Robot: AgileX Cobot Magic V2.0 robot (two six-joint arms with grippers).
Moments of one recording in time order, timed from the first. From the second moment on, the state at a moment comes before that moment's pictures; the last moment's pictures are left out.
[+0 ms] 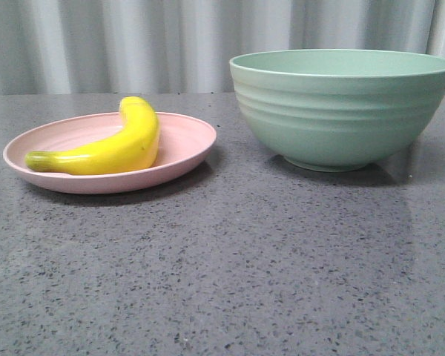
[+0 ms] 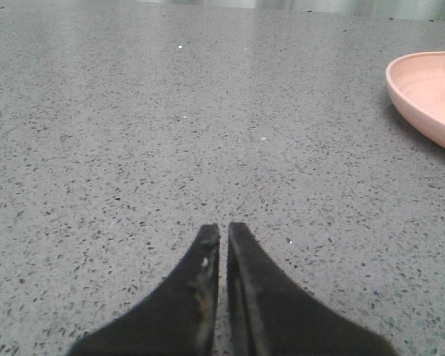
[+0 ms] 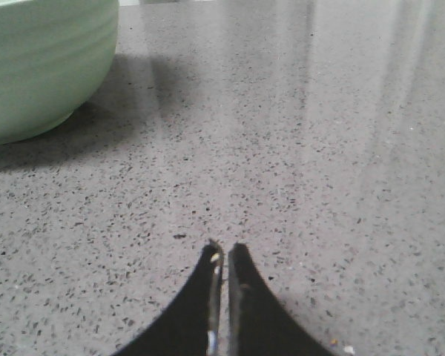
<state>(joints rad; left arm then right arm) 0.01 0.00 0.00 -0.08 0.33 -0.03 -0.06 -0.01 0.01 -0.01 0.32 0.04</state>
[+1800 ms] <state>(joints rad) 0.01 0.00 0.00 -0.07 0.17 -0.03 -0.06 -0.01 0.01 -0.01 0.13 0.04</state>
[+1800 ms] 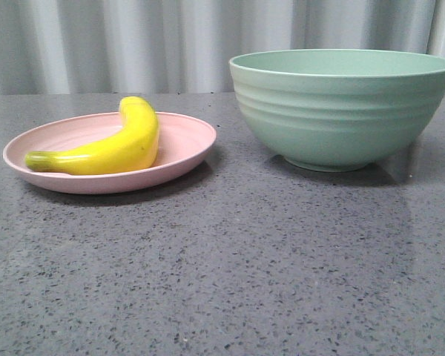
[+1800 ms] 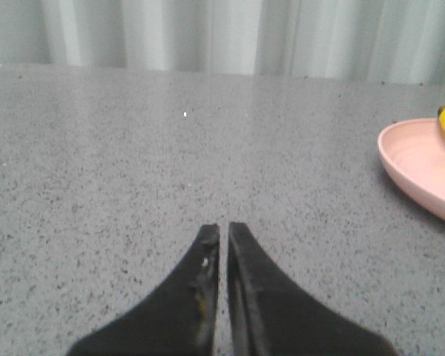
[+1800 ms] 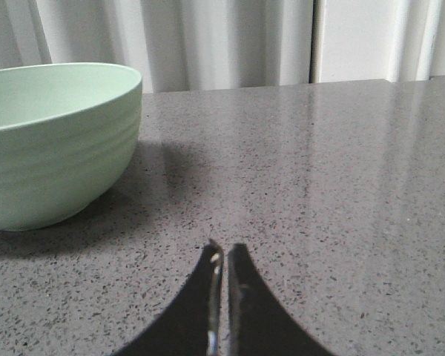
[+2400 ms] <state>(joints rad) 0.01 0.00 -0.02 -0.10 0.14 -0.03 -0.06 -0.01 0.01 0.06 0.06 0.04</state>
